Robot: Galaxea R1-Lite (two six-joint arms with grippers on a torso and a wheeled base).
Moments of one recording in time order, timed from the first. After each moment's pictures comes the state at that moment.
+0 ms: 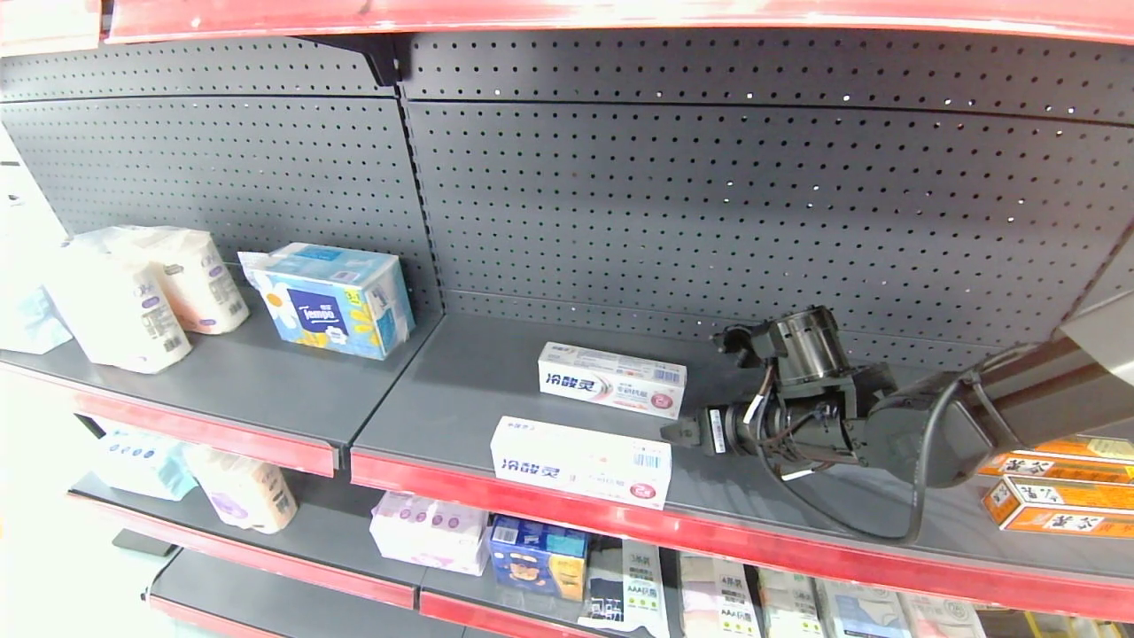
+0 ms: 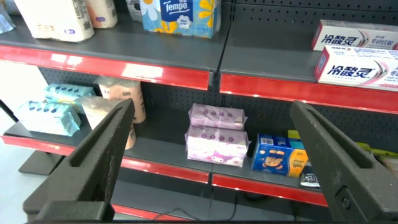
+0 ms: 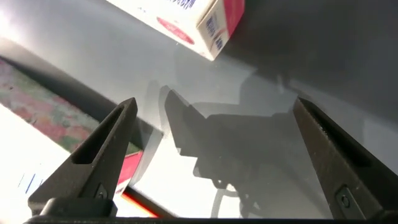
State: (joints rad) left arm 0.00 0.00 0.00 0.00 -0.01 0.00; right arm 0.45 1.99 -0.94 -0.30 -0.01 0.22
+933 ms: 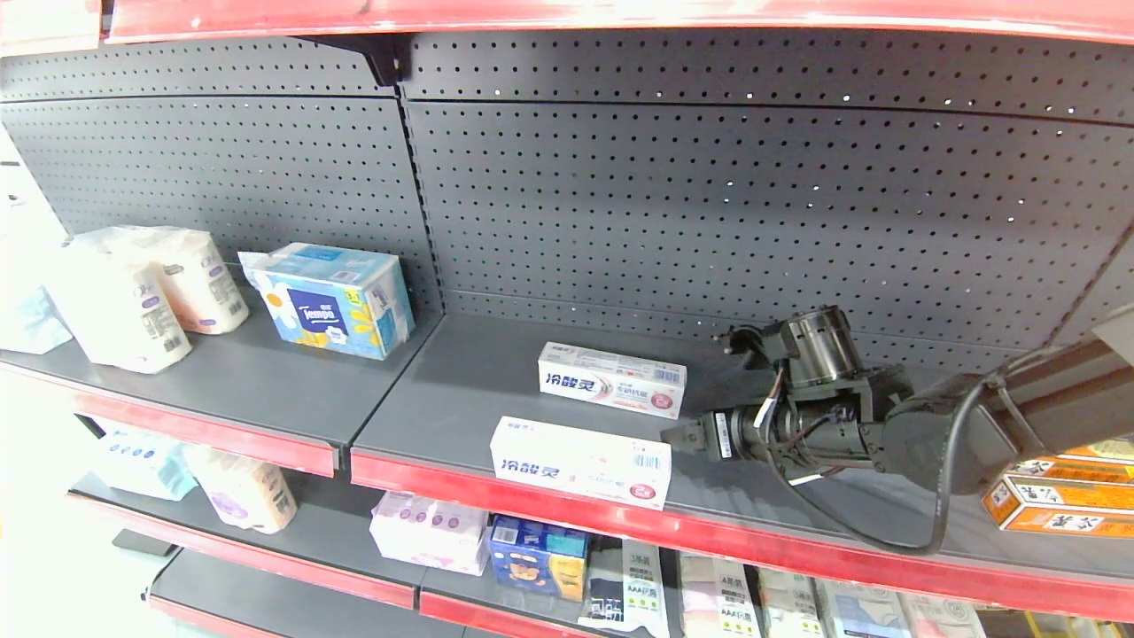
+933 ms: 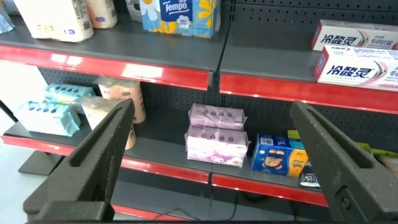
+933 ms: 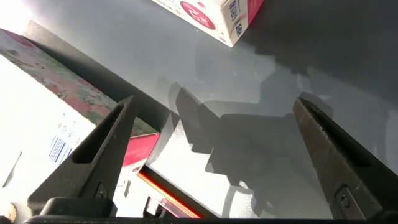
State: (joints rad) left arm 0.00 0.00 0.00 0.00 -0.01 0.00; right arm 0.45 1.95 -0.90 -0.30 0.04 0.22
